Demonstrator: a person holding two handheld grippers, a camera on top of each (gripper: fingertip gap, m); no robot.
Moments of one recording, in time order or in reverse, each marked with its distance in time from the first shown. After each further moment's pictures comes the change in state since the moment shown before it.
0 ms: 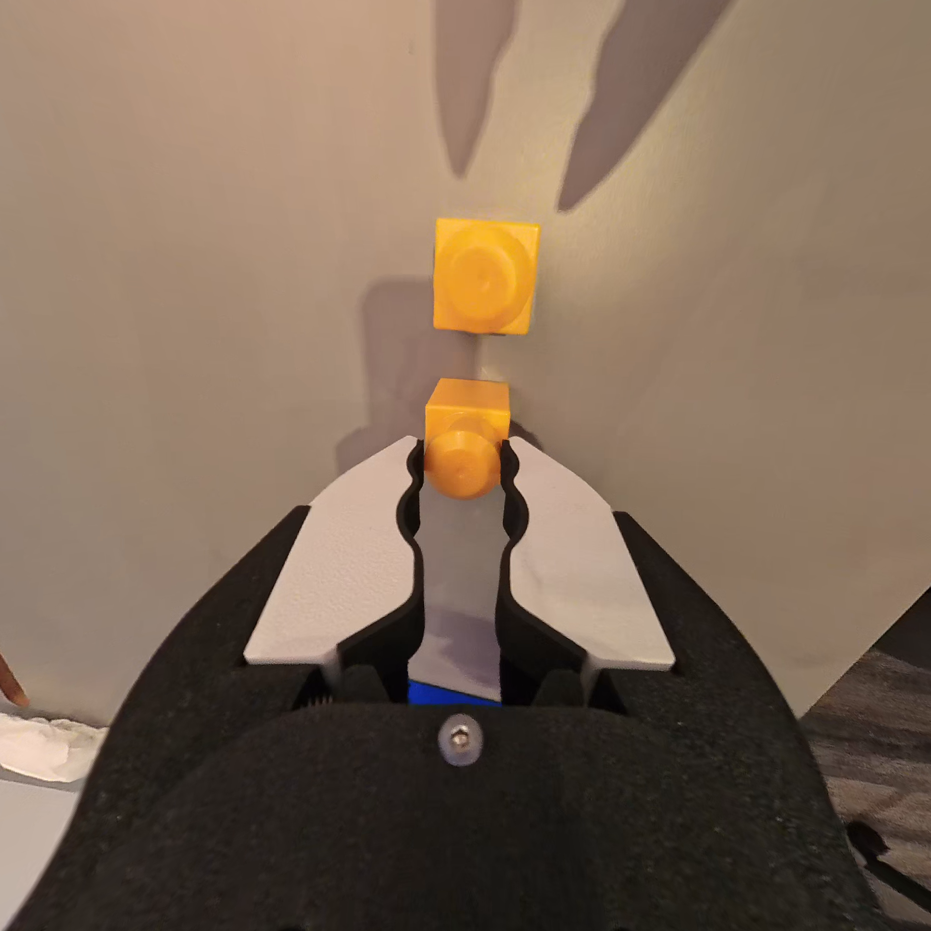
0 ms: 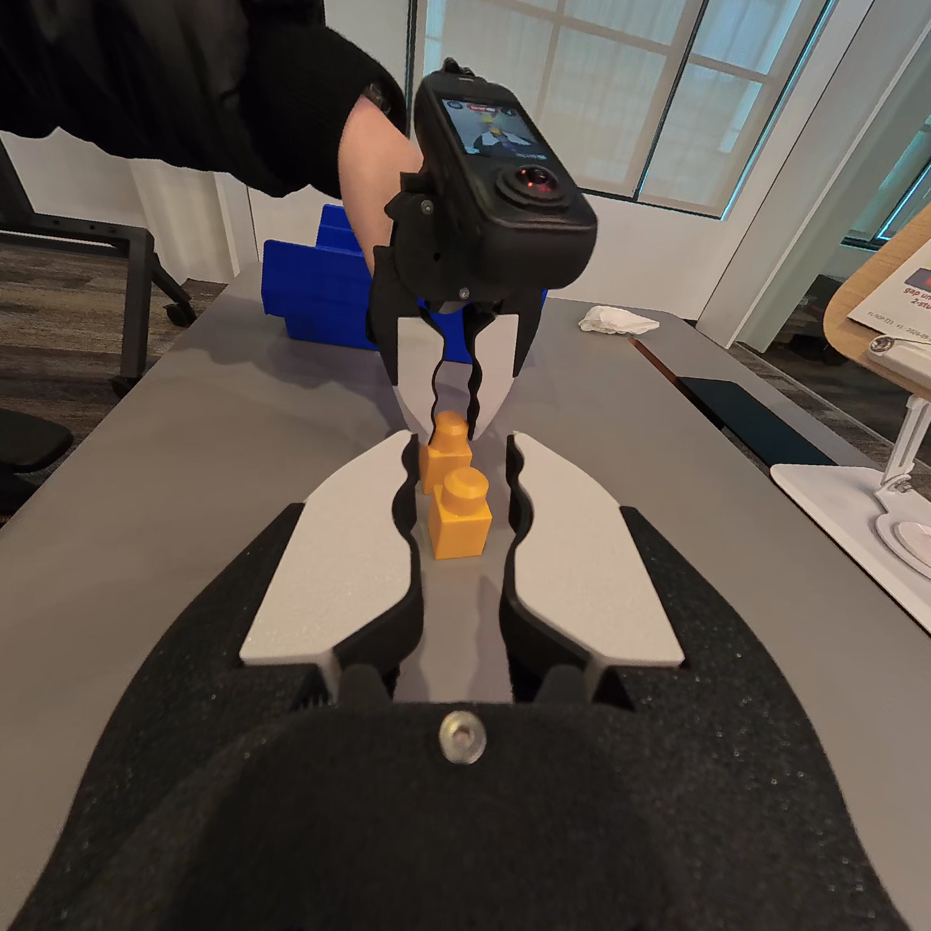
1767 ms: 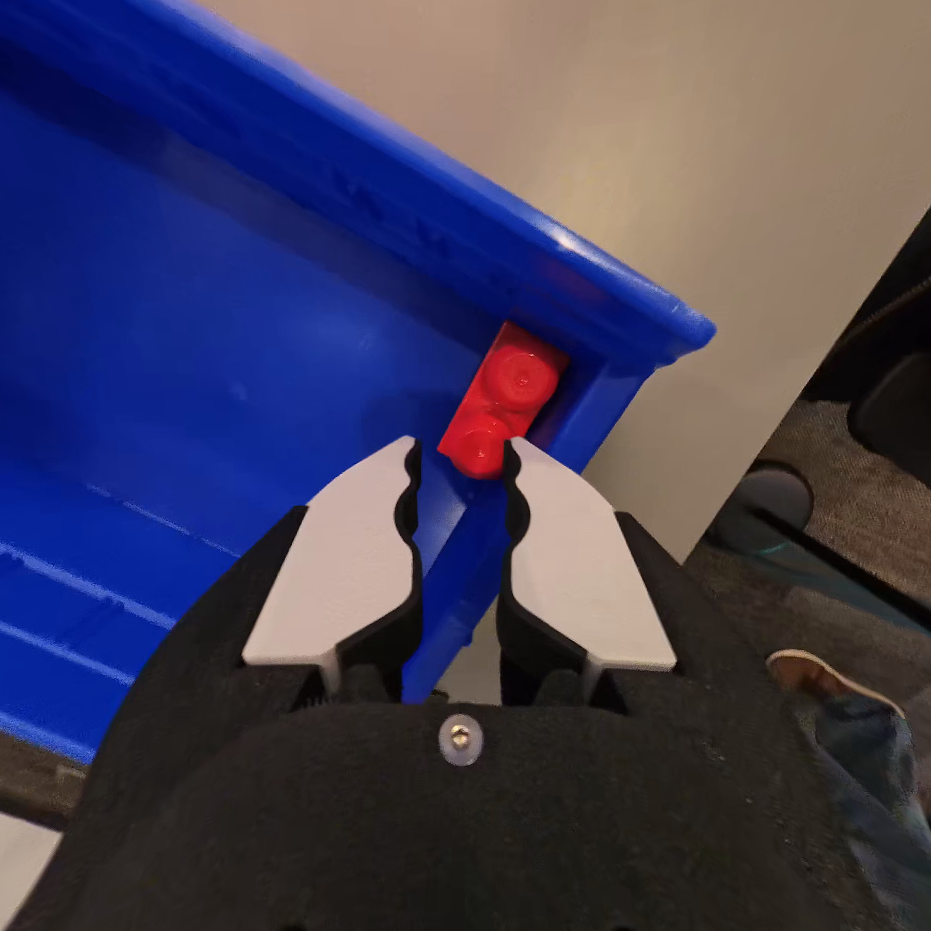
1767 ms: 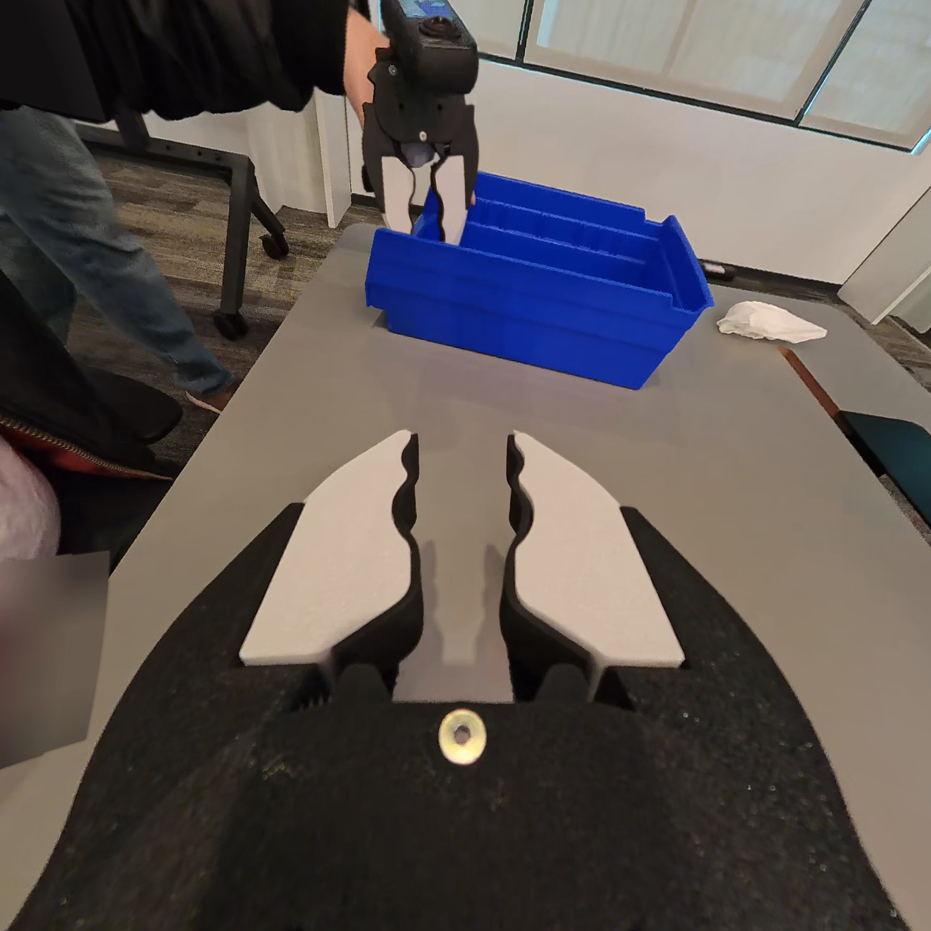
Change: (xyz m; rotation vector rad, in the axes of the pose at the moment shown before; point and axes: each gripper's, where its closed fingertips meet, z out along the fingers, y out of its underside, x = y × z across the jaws) left arm 0.074 0.281 -0.042 0.120 -0.033 -0.195; right arm -0.066 -0.024 0.063 -0.141 -0.202 -0.025
